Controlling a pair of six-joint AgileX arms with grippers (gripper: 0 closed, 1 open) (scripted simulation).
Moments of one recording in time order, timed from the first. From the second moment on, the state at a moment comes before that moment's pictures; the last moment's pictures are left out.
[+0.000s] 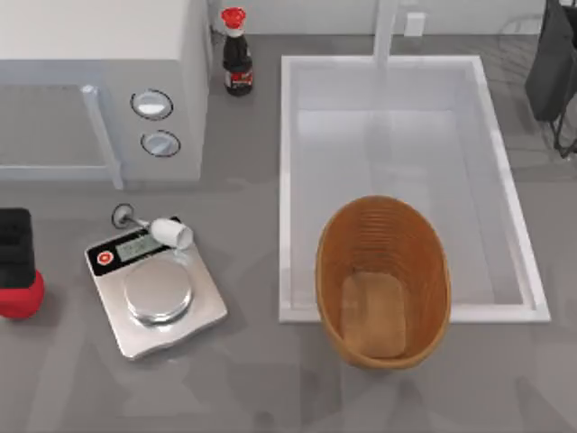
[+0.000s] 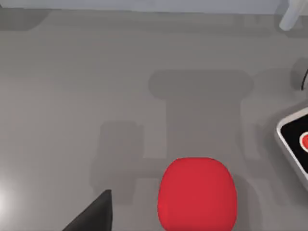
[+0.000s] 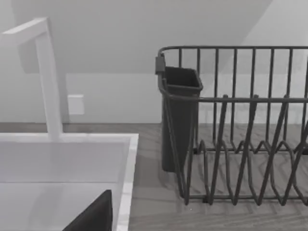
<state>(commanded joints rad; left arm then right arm) 0.02 0.89 0.61 -0.51 -0.01 0.00 0.00 0.00 0.00 0.00 0.00 0.00</state>
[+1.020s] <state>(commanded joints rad) 0.03 1.76 1.18 -0.99 -0.01 0.02 0.00 0.00 0.00 0.00 0.00 0.00</state>
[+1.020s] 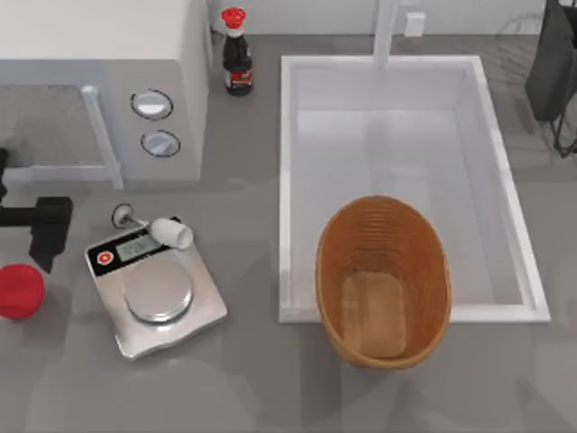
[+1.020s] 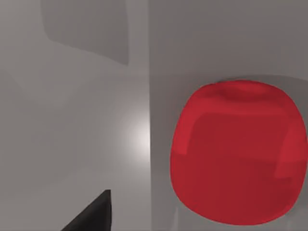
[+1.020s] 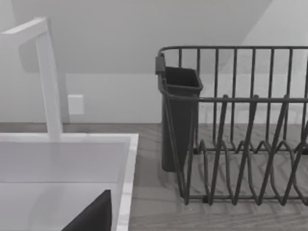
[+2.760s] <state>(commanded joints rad) 0.03 1.88 1.03 -0.71 -0.01 0.02 0.00 0.00 0.00 0.00 0.00 0.00</state>
